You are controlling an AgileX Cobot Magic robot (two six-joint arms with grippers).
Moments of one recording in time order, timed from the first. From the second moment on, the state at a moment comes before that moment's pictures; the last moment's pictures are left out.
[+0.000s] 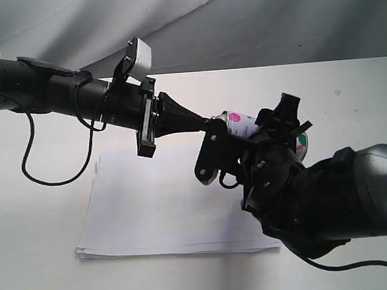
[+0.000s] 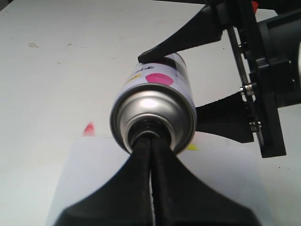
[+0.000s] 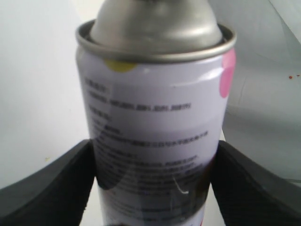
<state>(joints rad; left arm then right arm) -0.29 2.11 -1.36 -1.39 1.12 2.03 0.88 1.80 -0.81 -1.69 0.81 1.12</state>
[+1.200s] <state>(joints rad) -0.24 2.09 -1.36 -1.36 1.19 2.00 0.88 1.80 -0.81 -1.70 0.82 1.12</state>
